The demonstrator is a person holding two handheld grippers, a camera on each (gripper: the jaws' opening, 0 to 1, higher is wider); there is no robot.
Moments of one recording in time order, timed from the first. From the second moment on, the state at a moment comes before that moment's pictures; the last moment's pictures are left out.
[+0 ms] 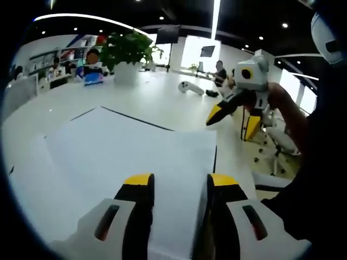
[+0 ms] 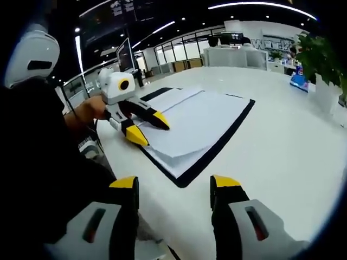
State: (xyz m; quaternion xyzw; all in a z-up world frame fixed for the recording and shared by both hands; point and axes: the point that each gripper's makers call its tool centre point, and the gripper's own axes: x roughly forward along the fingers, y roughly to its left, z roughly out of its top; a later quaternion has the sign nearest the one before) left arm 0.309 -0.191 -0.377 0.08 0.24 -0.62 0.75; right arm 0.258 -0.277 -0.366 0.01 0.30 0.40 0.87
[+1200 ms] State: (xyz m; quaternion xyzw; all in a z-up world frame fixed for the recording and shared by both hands) left arm 0.305 -0.194 -0.377 0.09 0.21 -0.62 0.75; right arm 0.265 -0.256 -0.346 0.27 0.28 0.34 0.86
